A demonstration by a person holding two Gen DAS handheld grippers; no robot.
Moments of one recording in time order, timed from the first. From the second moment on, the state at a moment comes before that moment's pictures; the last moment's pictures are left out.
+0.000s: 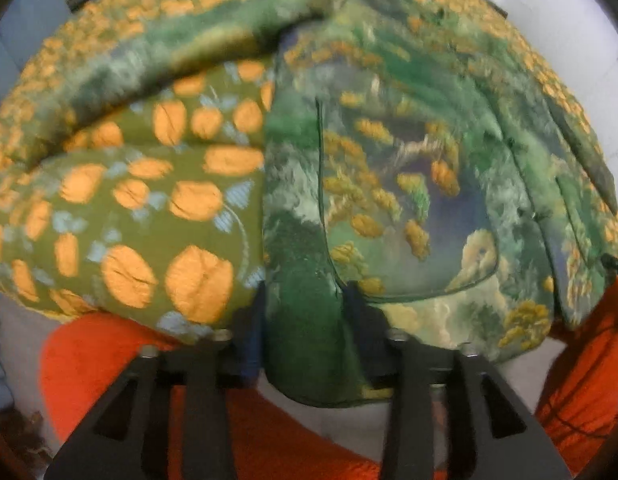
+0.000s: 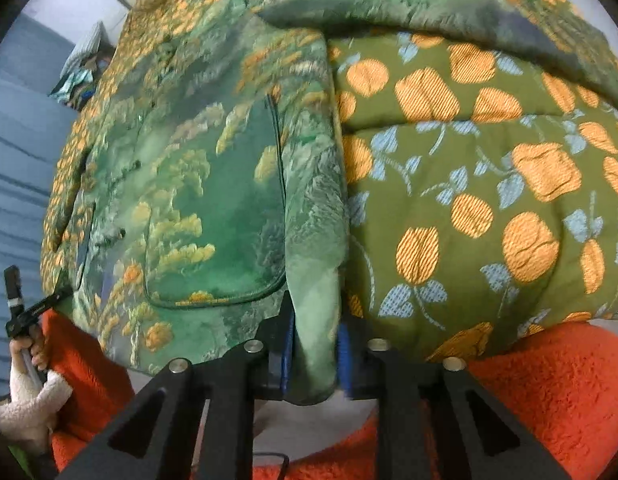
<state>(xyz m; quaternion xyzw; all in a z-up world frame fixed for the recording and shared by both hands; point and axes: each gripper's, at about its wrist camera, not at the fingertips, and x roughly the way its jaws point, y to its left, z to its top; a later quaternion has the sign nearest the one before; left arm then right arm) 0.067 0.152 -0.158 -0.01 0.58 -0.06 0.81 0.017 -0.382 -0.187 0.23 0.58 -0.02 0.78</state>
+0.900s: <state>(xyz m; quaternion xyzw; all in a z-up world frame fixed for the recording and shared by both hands) 0.111 0.128 -0.115 -0.04 0.45 0.06 0.89 0.005 -0.437 -0.086 0.20 0.33 -0.13 0.91</state>
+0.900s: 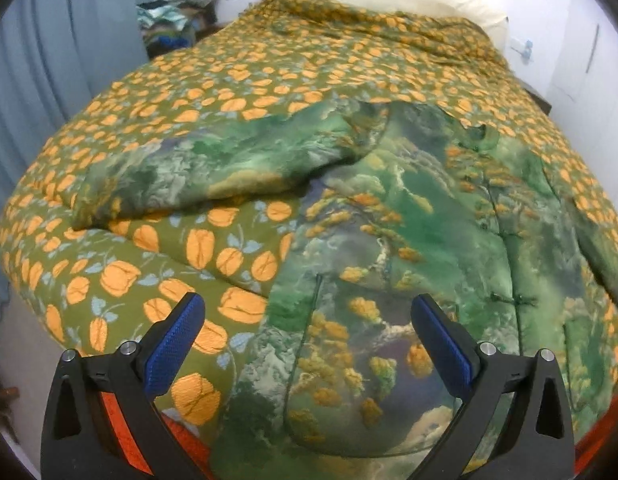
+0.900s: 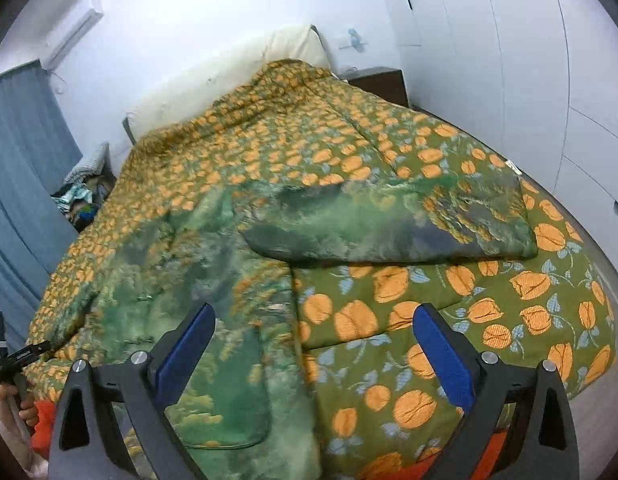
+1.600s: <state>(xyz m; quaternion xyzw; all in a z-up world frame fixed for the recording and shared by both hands) 0.108 0.094 -0.136 -0.01 0.45 0.01 0.89 0.022 -0.665 -0.226 0.59 0.20 -0.29 0.73</state>
